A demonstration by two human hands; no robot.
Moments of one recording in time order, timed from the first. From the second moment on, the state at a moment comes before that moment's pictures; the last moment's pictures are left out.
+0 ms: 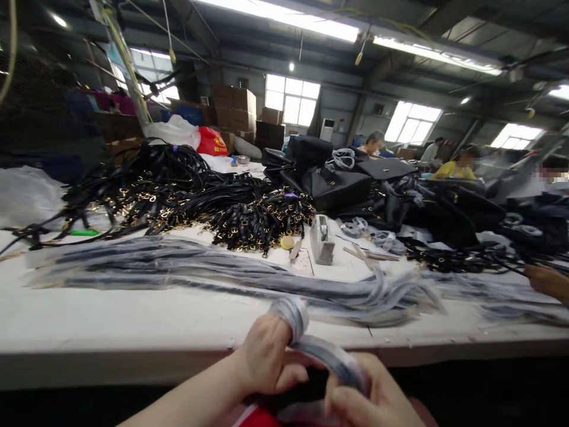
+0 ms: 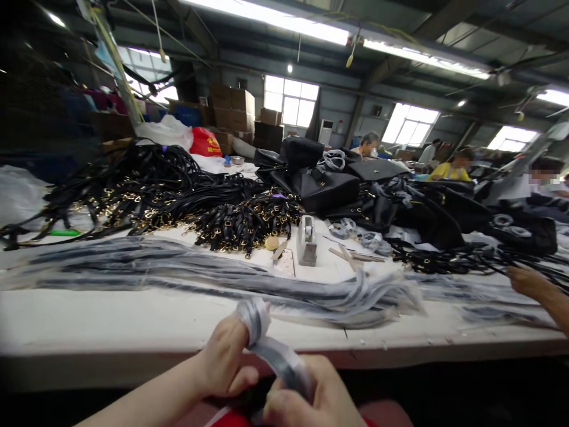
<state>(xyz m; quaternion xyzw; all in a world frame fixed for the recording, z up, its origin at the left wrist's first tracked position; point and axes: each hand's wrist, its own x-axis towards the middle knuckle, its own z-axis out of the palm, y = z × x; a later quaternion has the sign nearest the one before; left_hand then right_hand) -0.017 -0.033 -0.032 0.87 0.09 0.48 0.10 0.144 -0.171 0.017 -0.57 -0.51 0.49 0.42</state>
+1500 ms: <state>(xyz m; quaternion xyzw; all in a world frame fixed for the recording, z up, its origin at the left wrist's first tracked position) -0.010 -0.035 -0.022 0.98 0.15 0.14 0.08 0.194 -0.149 -0.007 -0.64 -0.65 0.35 0.19</state>
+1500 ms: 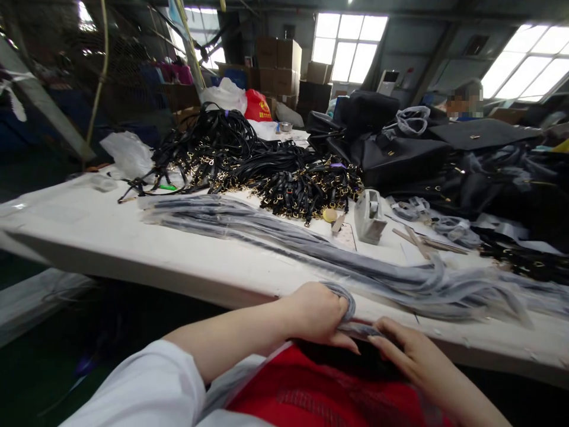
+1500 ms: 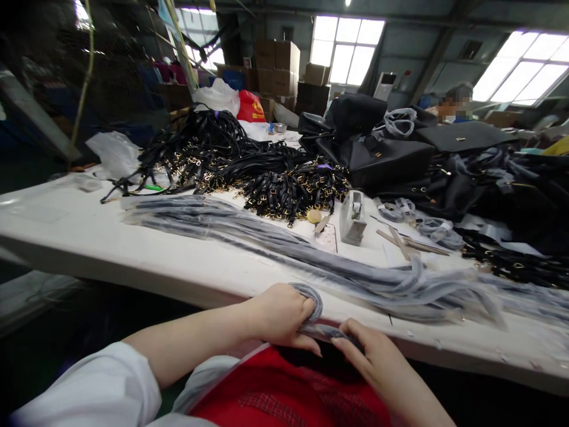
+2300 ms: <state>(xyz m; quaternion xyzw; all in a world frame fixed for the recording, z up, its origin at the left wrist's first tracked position) 0.008 -0.035 0.001 0.33 0.05 0.05 0.94 0.121 -0.149 -0.048 -0.58 -0.50 0.30 0.57</state>
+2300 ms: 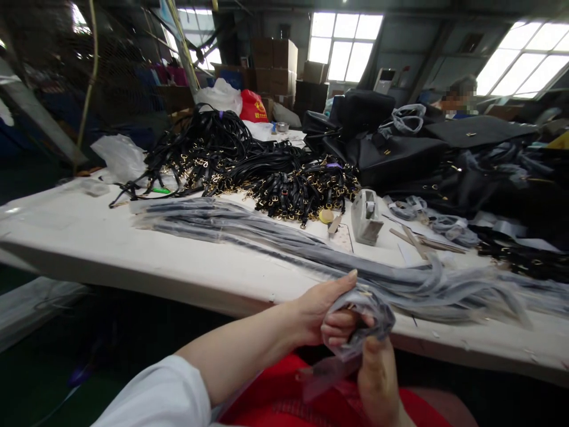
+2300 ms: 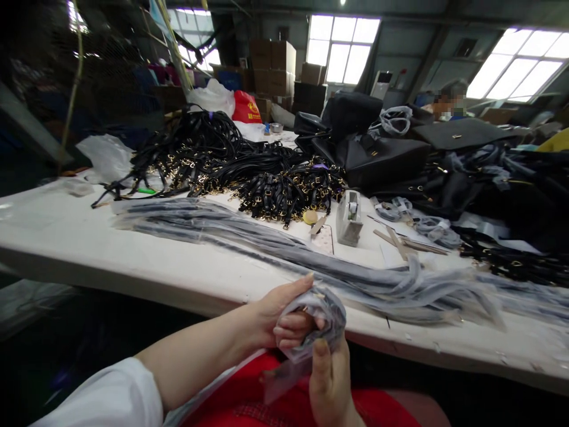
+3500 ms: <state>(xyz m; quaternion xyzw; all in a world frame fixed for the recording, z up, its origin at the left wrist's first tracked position) 0.028 -0.061 -0.004 0.53 0.31 0.54 0.58 0.158 -0.144 -0.010 -0.63 -0.58 0.27 0.43</state>
